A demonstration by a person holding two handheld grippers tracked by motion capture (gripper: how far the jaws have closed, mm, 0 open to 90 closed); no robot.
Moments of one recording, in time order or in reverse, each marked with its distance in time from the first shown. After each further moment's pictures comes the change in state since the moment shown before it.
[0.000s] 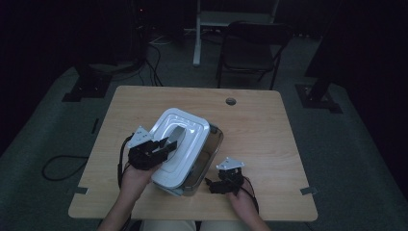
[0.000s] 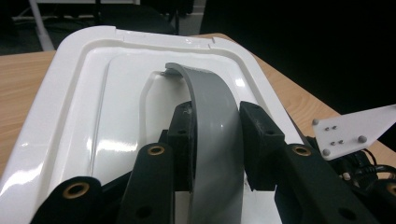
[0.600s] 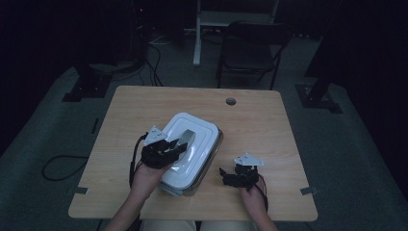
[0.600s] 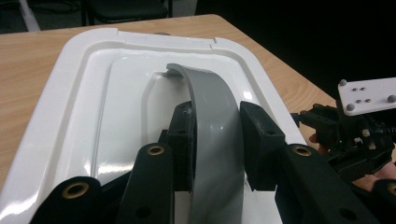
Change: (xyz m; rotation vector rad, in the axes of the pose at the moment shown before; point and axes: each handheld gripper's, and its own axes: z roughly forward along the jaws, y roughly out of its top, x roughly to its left) left arm -0.015 0.003 0.026 0.080 -0.008 -0.001; right arm -0.036 -0.009 -0.024 -0.111 -0.127 0.107
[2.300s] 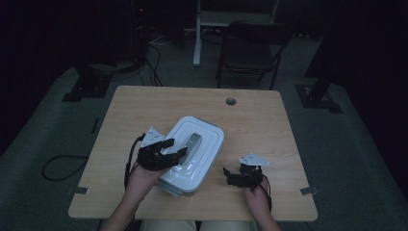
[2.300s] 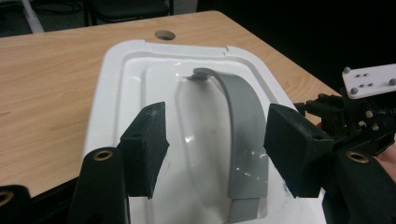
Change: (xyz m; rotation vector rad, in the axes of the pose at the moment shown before) left arm 0.006 -0.003 -0.016 -0.007 0.001 0.025; right arm -0.012 -0.004 -0.007 -0.004 0.004 0.026
